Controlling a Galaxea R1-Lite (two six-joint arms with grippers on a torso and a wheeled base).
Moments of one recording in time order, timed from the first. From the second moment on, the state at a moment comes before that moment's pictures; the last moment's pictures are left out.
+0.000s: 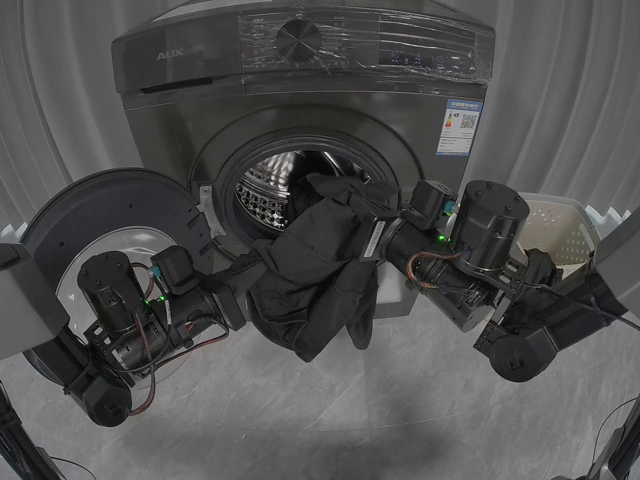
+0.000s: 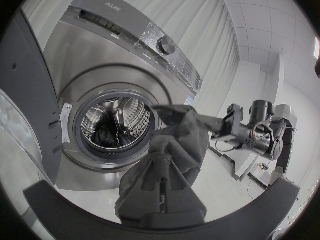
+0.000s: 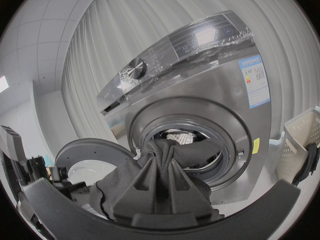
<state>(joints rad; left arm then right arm) -0.44 1.90 -0.43 -1.54 -0.29 -0.30 0.74 1.97 -0.96 -1.14 -0.23 0.25</state>
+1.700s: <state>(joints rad) -0.59 1.87 -0.62 -1.55 -0.05 -0.26 0.72 2.02 -0.75 -1.32 0.03 0.11</state>
